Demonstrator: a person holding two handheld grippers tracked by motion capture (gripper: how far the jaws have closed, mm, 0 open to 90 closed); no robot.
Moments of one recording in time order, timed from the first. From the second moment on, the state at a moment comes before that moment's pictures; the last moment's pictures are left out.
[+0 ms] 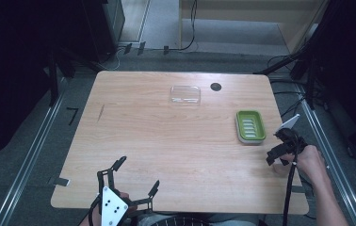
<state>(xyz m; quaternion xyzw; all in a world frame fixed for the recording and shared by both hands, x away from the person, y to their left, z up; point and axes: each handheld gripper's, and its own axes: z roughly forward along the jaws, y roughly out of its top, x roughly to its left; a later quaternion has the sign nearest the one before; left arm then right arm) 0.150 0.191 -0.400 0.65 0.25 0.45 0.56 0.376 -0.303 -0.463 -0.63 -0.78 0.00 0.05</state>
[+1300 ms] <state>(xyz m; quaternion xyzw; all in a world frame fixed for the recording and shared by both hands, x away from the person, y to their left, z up) 0.150 0.191 -0.399 0.65 0.25 0.45 0.56 0.380 -0.308 -0.472 -0.63 -0.77 0.00 0.03</state>
